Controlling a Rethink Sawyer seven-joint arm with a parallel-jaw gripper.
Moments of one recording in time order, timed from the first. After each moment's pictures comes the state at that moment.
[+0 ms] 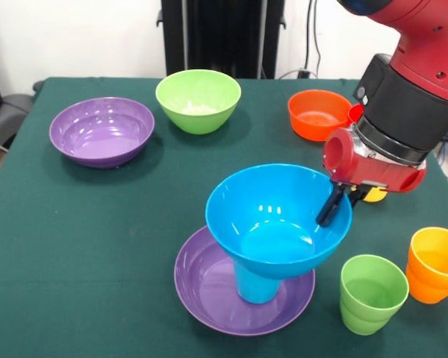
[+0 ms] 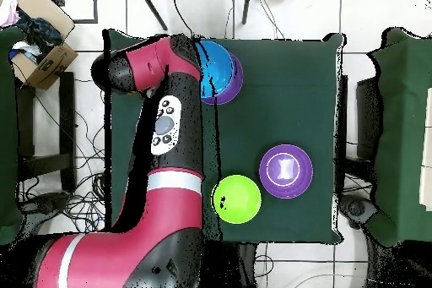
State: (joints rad) arm 0.12 -0.26 -0.16 0.84 -0.28 0.91 1.80
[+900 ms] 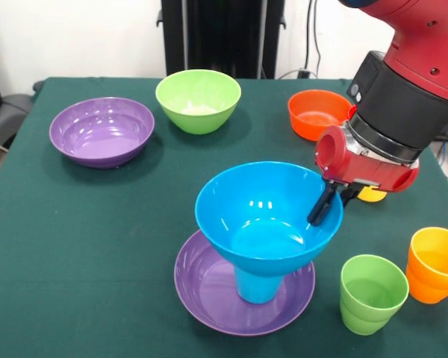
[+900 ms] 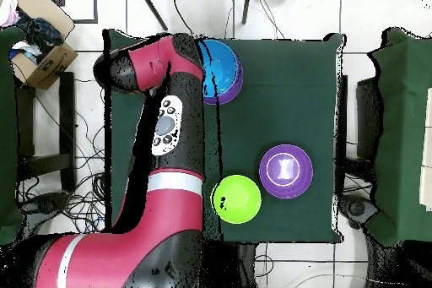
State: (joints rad) arm 0.12 -0.26 -0.18 0.84 -0.28 0.91 1.80
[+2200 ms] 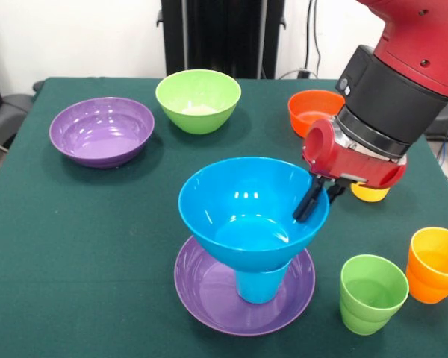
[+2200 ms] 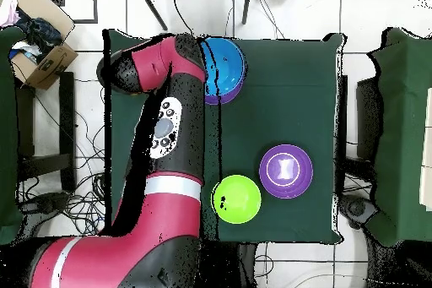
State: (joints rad) arm 0.13 -0.26 -0.23 0.85 -0.28 0.88 1.80
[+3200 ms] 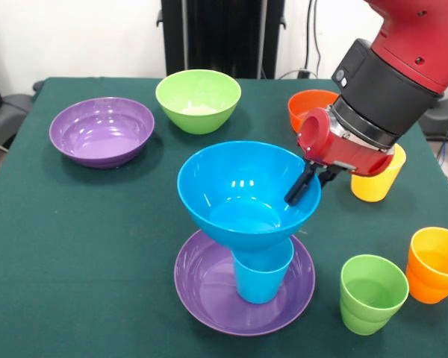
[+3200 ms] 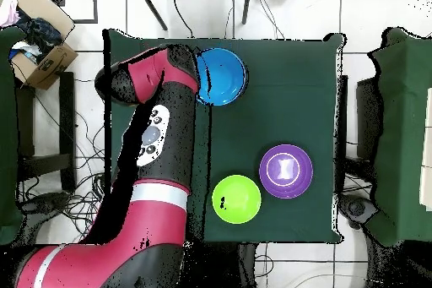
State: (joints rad) arm 0.18 -0.26 -0.29 0.91 -0.28 0.88 1.80
